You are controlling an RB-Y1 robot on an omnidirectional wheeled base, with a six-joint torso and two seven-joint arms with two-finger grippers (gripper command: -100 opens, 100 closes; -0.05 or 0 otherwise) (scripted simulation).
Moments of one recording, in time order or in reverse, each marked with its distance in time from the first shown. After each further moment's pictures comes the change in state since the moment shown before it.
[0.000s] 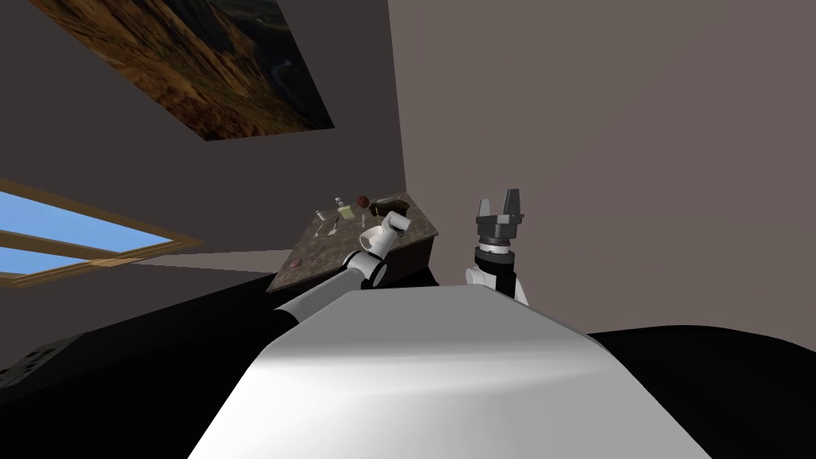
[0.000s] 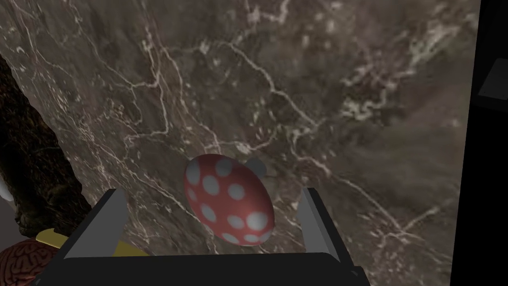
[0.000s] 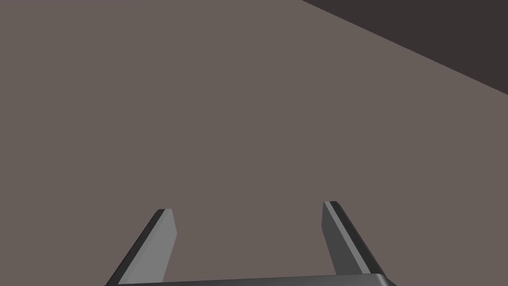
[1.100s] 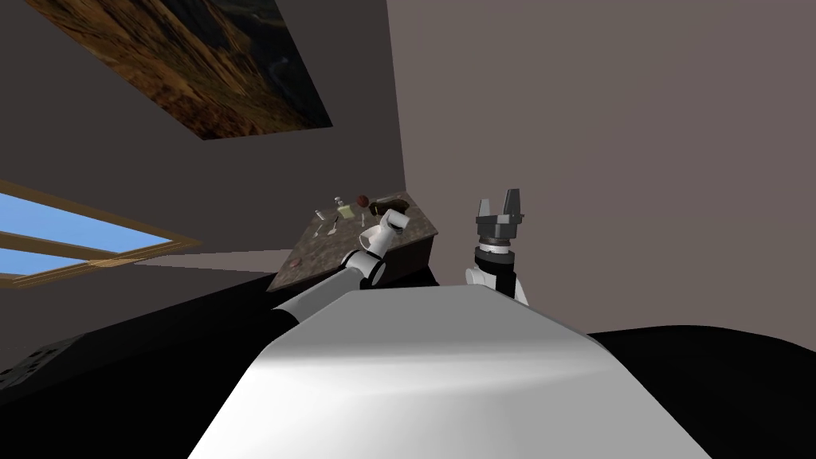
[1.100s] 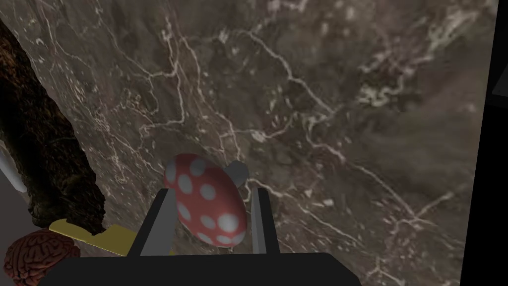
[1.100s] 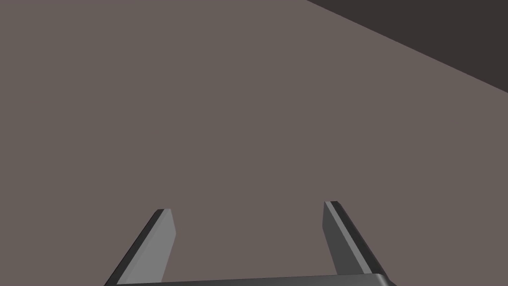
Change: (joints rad) left arm -0.010 0.020 0.000 -0.038 0.005 0.020 -0.002; right arm 0.000 0.000 0.000 0.000 0.000 0.000 0.000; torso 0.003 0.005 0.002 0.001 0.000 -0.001
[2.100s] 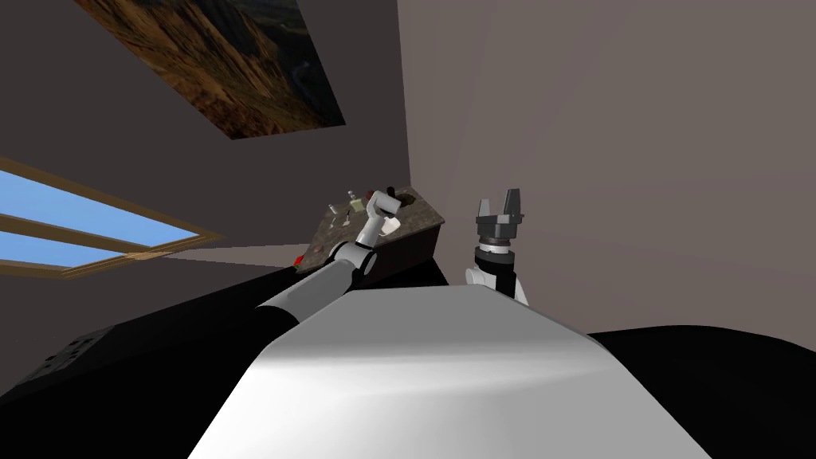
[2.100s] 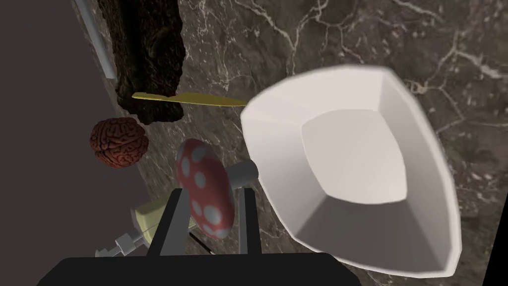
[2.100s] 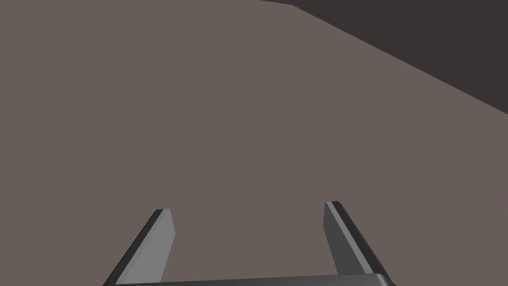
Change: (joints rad) left arm -0.098 0.142 0.017 -0.173 0.004 0.037 0.025; right arm 0.000 0.000 0.000 0.000 0.000 0.000 0.000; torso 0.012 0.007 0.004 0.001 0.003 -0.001
